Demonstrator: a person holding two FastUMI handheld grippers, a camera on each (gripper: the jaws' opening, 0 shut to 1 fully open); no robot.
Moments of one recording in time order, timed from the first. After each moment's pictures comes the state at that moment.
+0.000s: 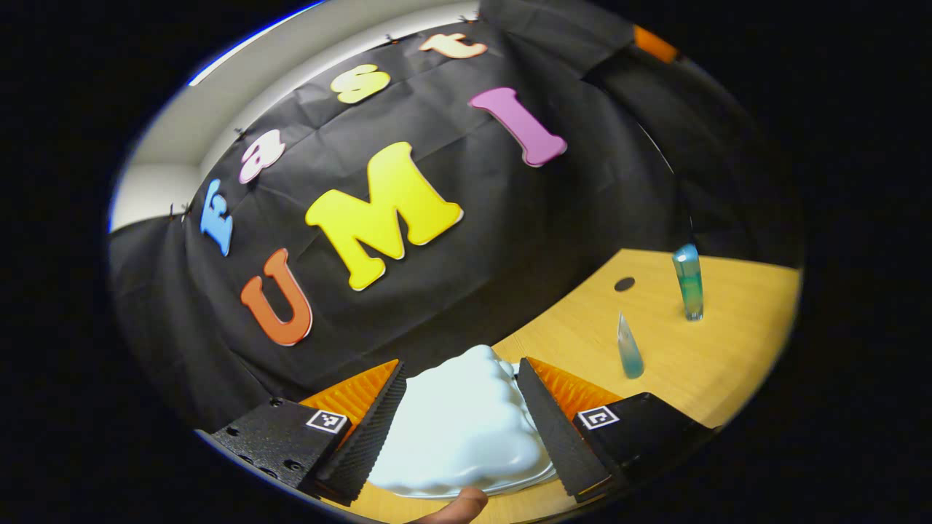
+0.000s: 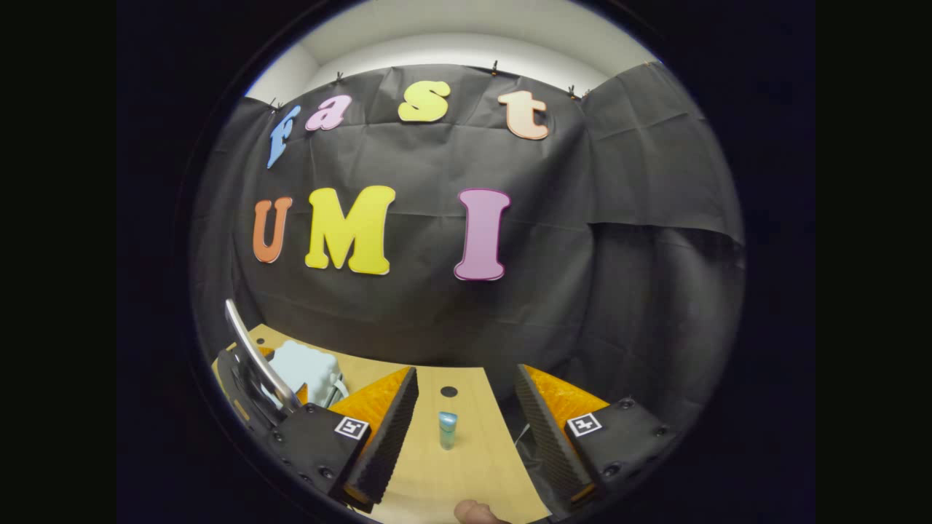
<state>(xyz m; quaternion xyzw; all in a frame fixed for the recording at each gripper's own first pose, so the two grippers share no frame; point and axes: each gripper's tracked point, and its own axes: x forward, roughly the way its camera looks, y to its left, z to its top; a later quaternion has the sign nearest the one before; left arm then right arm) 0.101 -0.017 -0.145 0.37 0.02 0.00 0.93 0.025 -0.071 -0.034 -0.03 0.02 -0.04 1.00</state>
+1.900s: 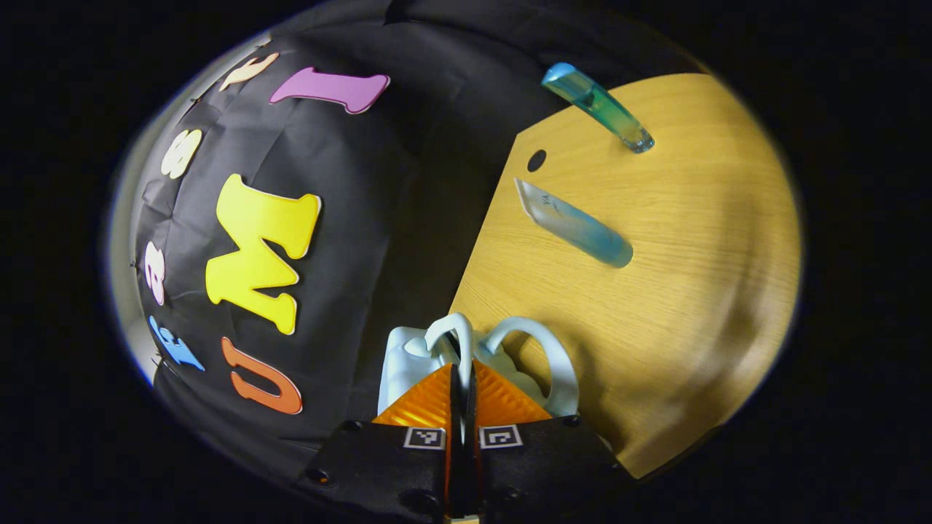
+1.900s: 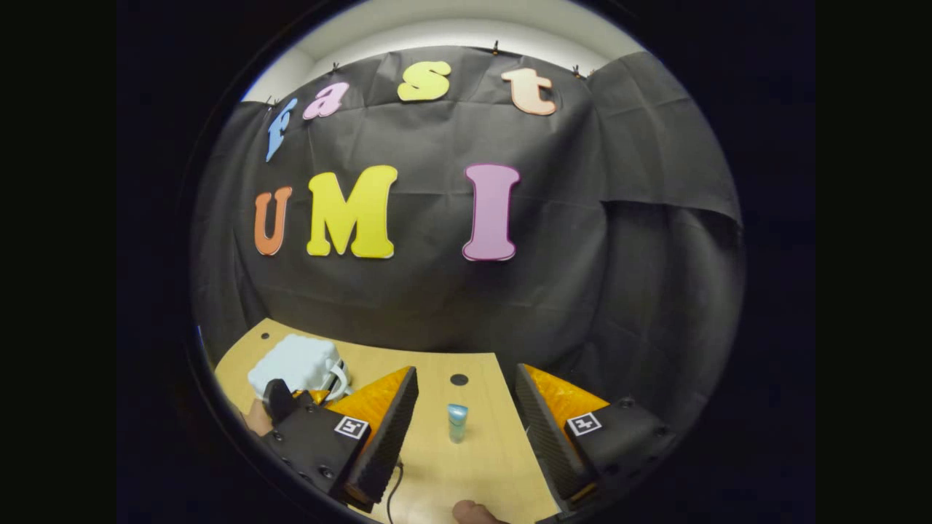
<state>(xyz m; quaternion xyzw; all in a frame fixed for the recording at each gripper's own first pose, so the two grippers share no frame) 0.152 -0.034 -0.226 0.55 0.11 -0.06 0.83 0.046 -0.034 -0.043 -0.03 0.05 -0.02 1.00</state>
